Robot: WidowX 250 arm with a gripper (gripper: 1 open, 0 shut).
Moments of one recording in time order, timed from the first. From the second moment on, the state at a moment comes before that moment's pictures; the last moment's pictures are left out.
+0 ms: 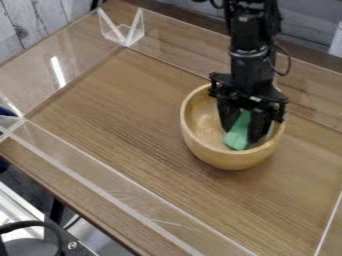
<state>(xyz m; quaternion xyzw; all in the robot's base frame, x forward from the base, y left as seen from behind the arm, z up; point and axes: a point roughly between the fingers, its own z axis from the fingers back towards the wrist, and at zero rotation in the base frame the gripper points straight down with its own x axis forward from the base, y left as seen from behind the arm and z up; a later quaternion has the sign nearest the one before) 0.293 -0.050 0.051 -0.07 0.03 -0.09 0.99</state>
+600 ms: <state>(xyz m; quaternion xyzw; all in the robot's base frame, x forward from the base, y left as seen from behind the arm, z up) 0.284 -0.050 0.063 -0.07 0.00 -0.09 0.99</state>
